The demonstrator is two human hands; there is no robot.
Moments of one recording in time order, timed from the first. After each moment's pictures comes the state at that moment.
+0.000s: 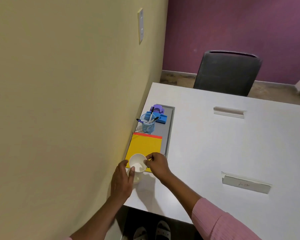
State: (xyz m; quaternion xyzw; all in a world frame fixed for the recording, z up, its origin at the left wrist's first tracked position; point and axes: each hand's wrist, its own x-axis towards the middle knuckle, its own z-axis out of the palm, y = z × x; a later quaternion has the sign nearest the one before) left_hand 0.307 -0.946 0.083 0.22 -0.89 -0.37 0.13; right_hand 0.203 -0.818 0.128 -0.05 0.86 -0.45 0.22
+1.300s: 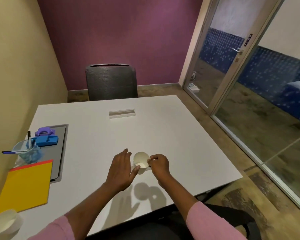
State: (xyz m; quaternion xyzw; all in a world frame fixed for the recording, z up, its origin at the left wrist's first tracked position) left_hand 0.212 -0.570 0.131 -0.21 -0.95 -0.23 0.03; right_hand 0.226 -0.398 0.157 0.29 0.79 -0.55 0.00
